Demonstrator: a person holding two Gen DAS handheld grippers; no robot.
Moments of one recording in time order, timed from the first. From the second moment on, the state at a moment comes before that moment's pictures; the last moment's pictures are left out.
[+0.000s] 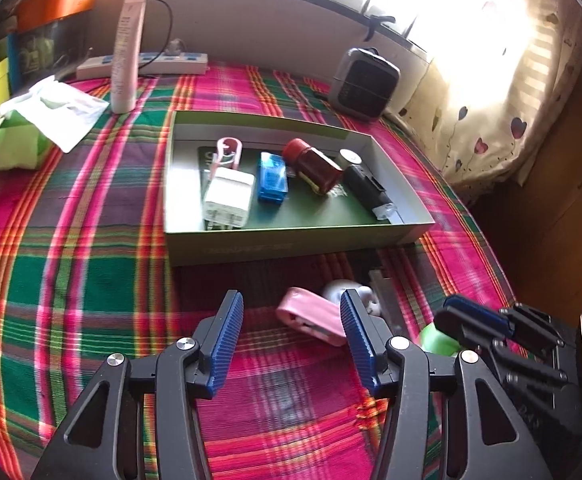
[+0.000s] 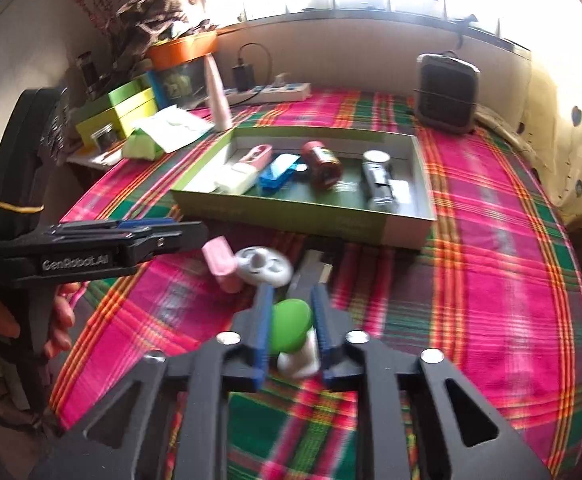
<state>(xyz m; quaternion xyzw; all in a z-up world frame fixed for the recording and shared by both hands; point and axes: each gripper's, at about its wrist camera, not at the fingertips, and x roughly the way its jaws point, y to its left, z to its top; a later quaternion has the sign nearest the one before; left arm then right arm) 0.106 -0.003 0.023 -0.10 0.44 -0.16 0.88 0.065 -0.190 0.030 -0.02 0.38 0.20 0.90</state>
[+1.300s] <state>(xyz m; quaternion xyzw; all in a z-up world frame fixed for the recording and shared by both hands) 0.095 -0.031 0.020 -0.03 0.45 -0.14 0.88 0.044 -0.192 -0.001 -0.07 0.41 0.28 0.87</state>
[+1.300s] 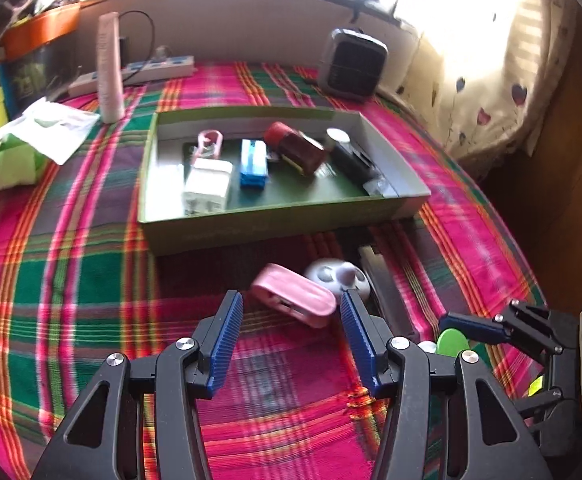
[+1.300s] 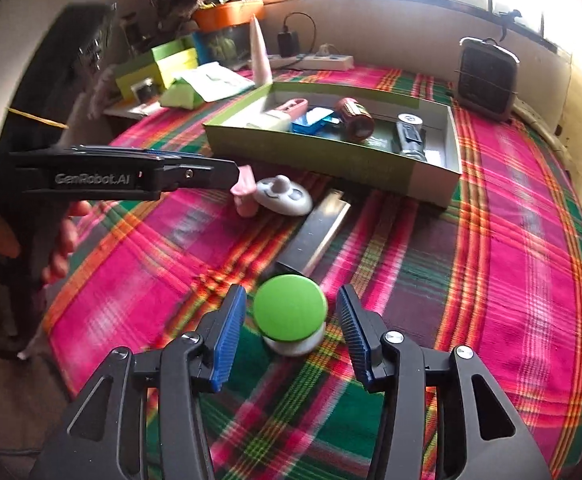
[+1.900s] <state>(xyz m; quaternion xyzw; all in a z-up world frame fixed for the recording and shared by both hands) 0.093 -0.007 0.016 -0.02 0.45 -0.09 0.89 0.046 -0.208 0.004 -0.04 0.39 0.26 0.88</state>
